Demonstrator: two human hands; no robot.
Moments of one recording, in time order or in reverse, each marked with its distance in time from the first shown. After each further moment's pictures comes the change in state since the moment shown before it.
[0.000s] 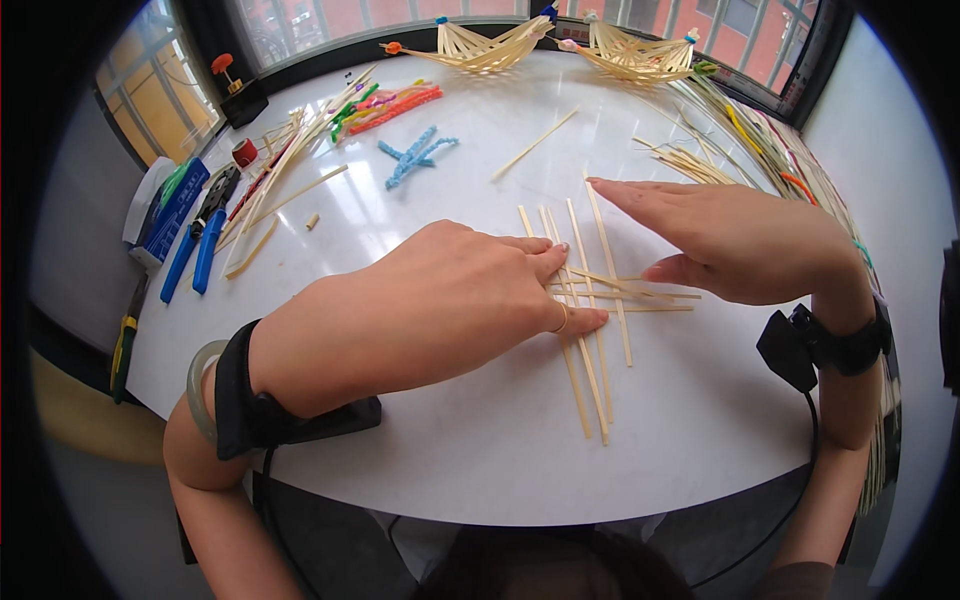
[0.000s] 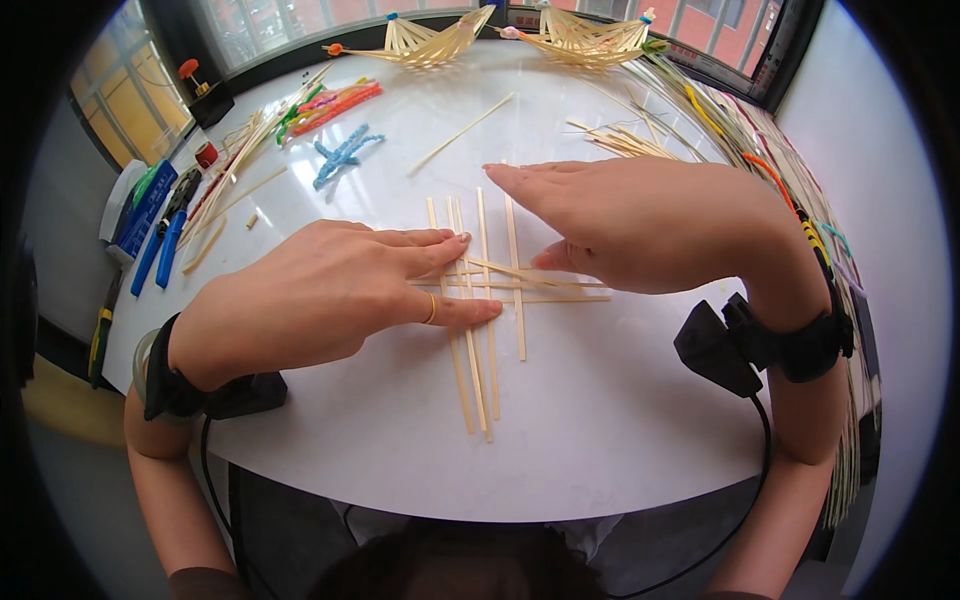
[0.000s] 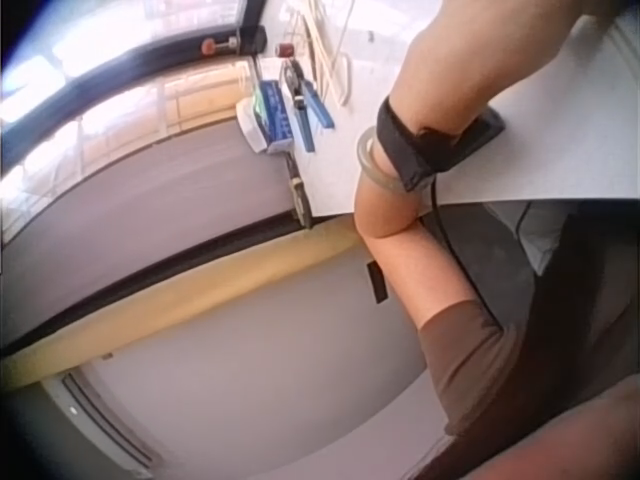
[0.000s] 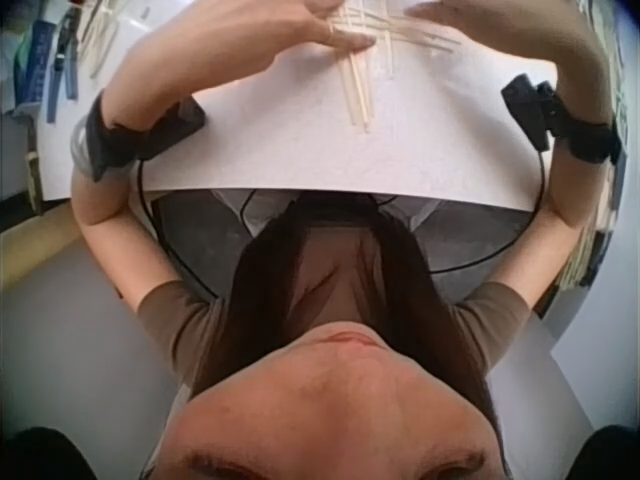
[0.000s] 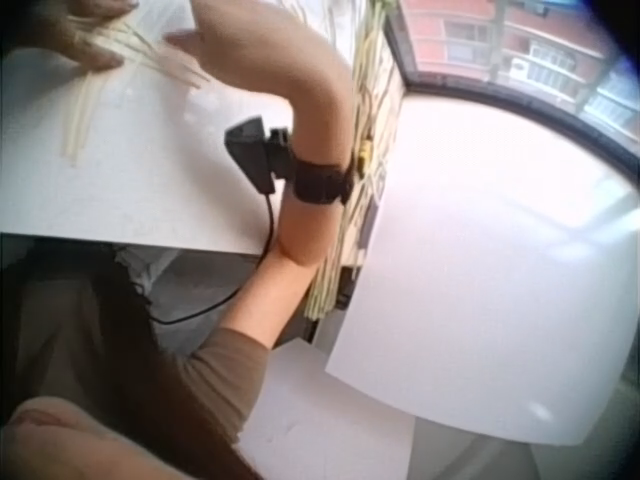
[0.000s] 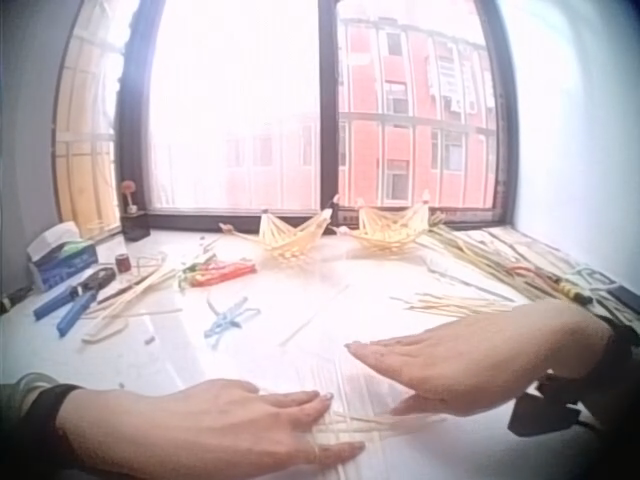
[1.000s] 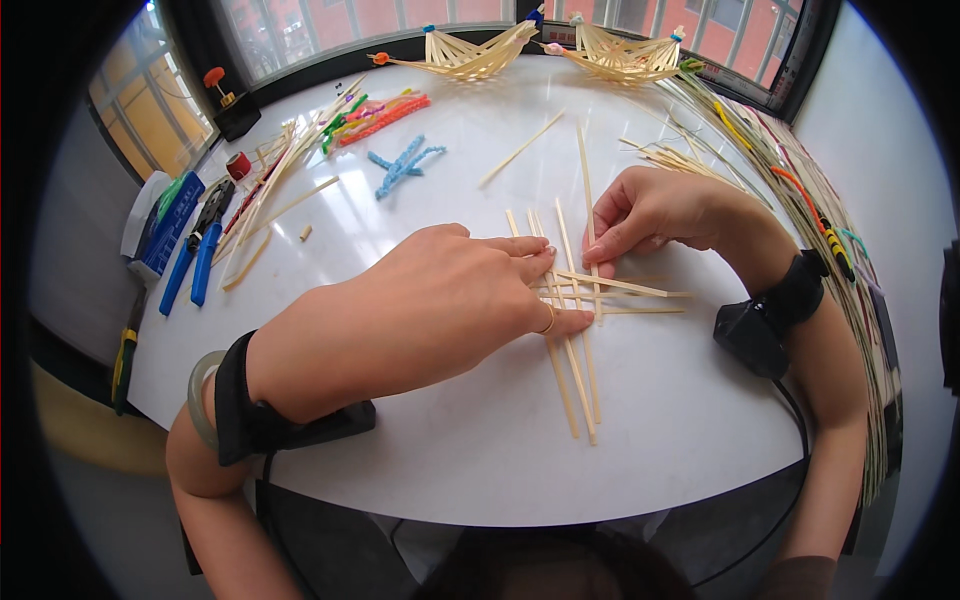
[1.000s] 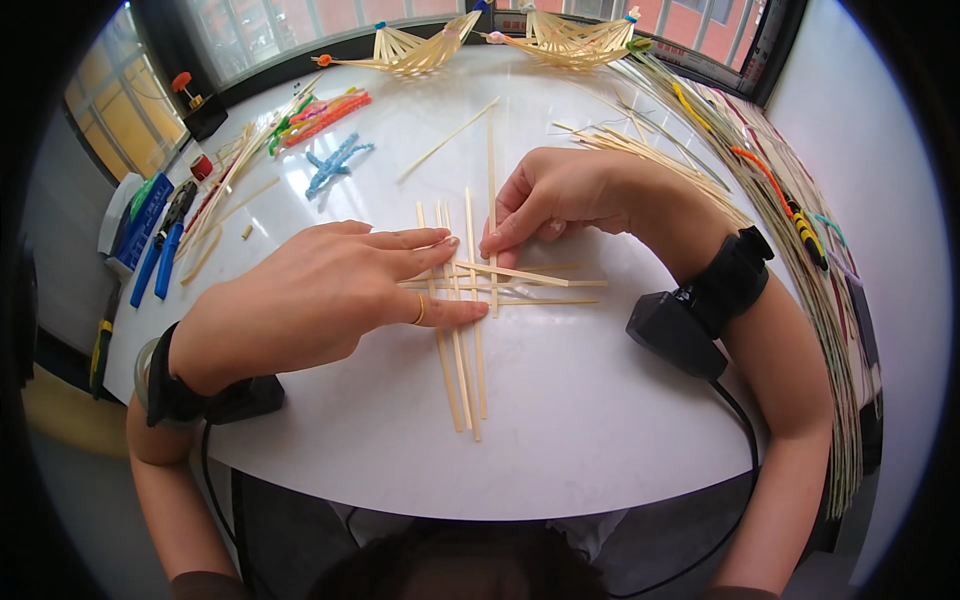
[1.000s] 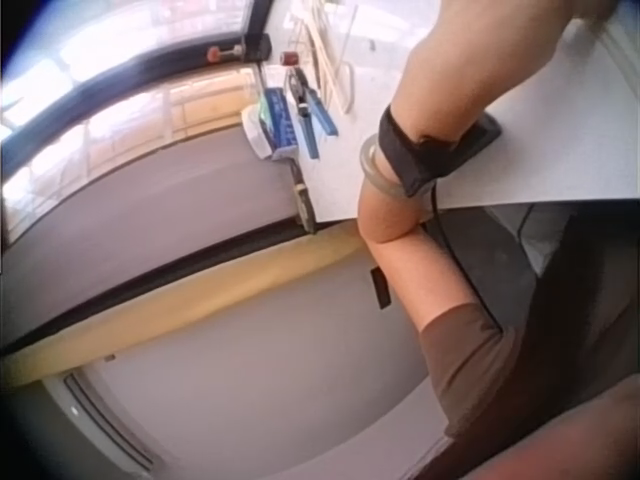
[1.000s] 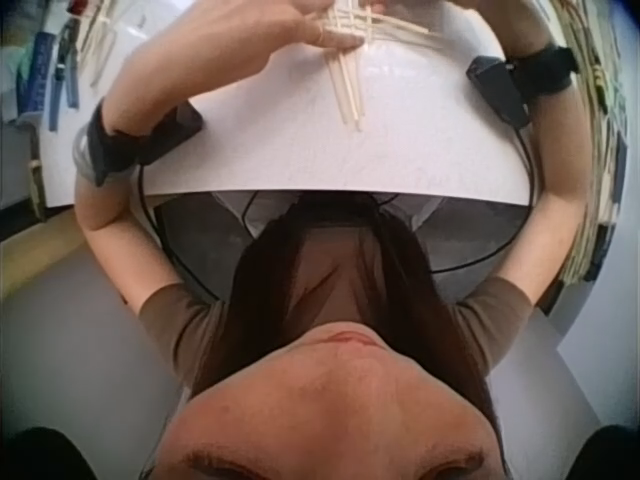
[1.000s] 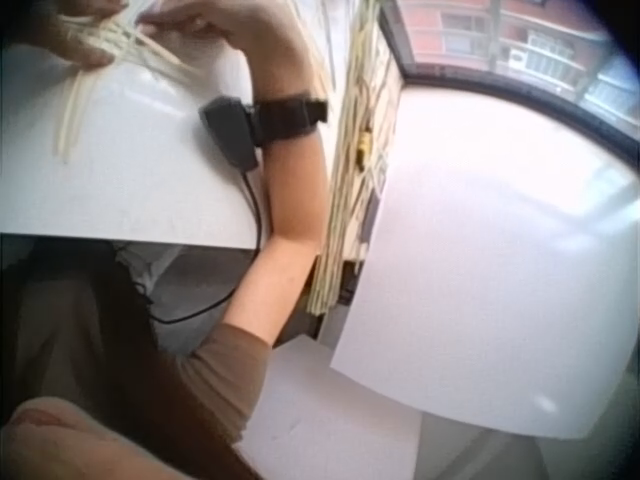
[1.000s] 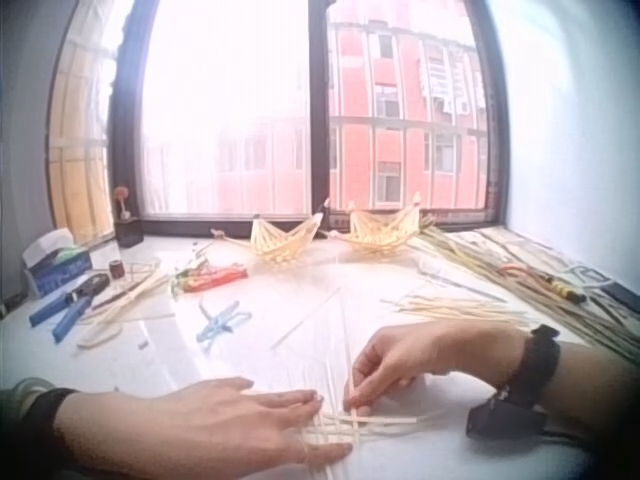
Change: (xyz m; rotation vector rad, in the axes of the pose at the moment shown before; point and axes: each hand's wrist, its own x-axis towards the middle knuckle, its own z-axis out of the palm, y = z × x) left_hand 0.002 0.001 -0.003 0.001 -0.029 -0.008; right_hand 0.044 0.029 0.021 1.221 -0.301 0.474
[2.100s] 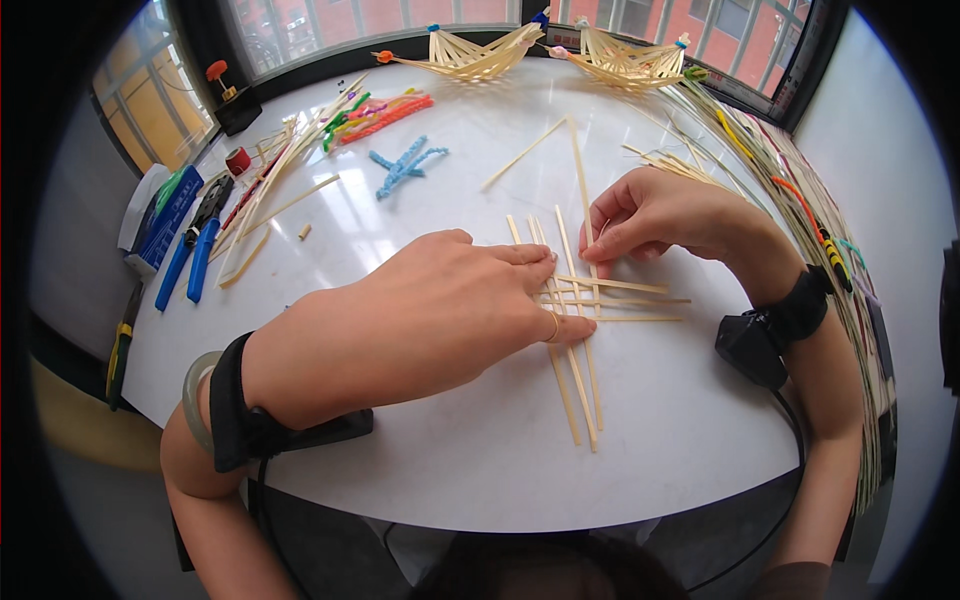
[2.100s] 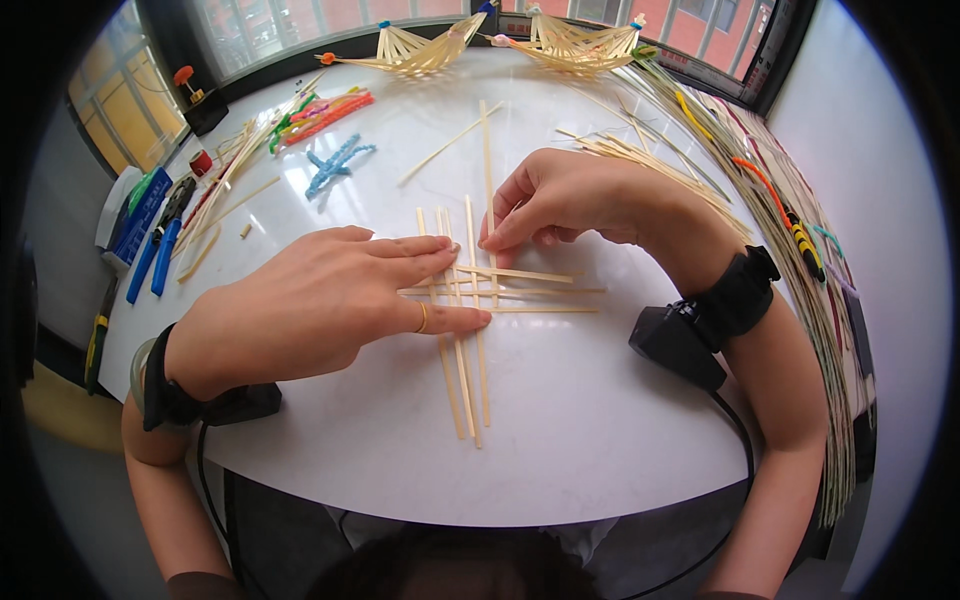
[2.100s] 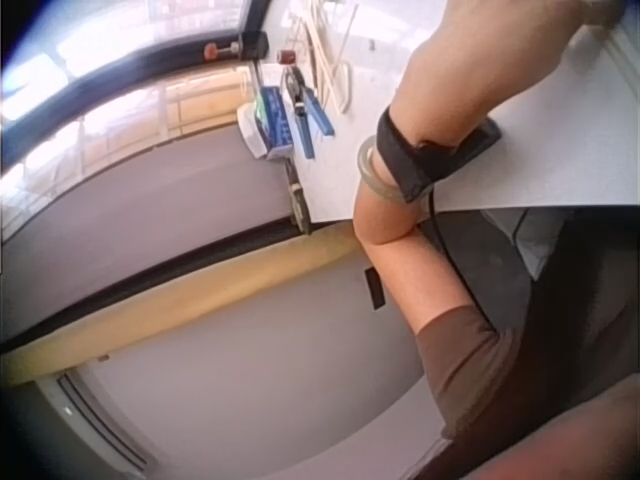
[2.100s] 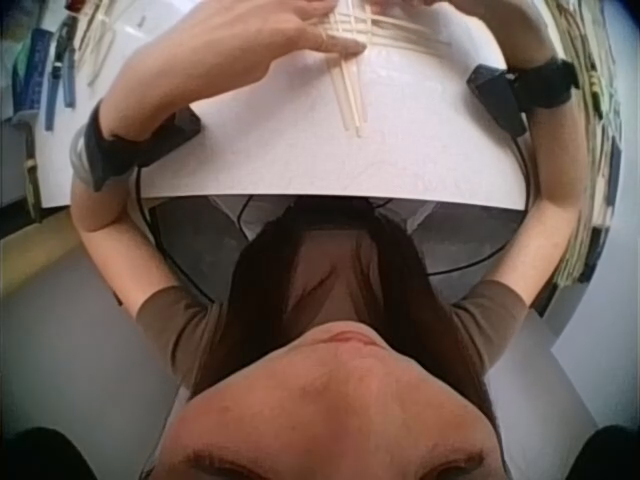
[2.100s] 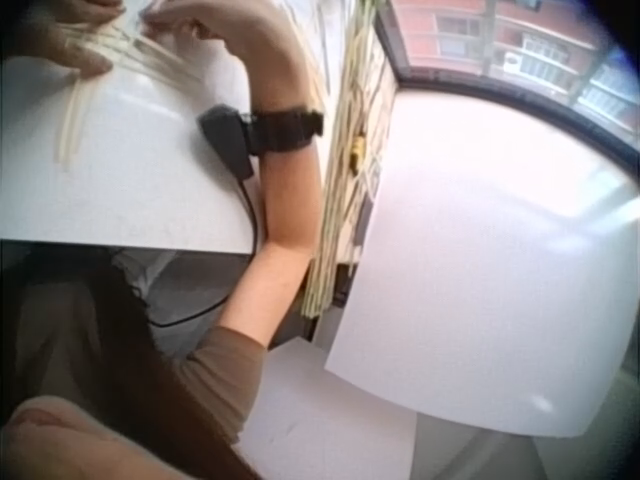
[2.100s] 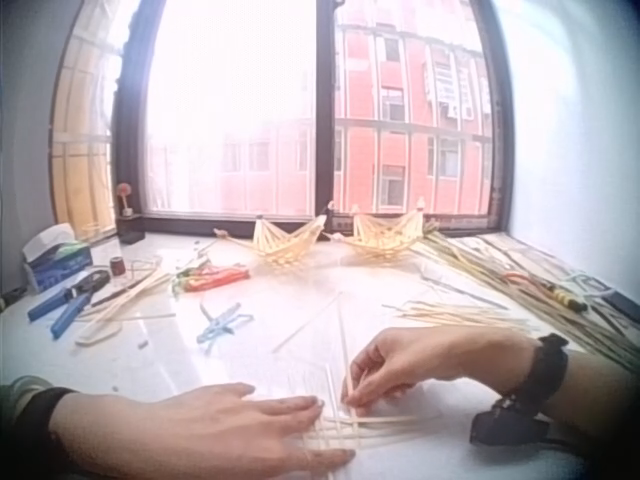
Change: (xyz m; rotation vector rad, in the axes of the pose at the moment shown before) left_hand 0.002 0.004 -0.005 -0.038 -0.080 -0.039; right_hand -0.006 -0.003 0.002 -0.086 0.088 -0.057
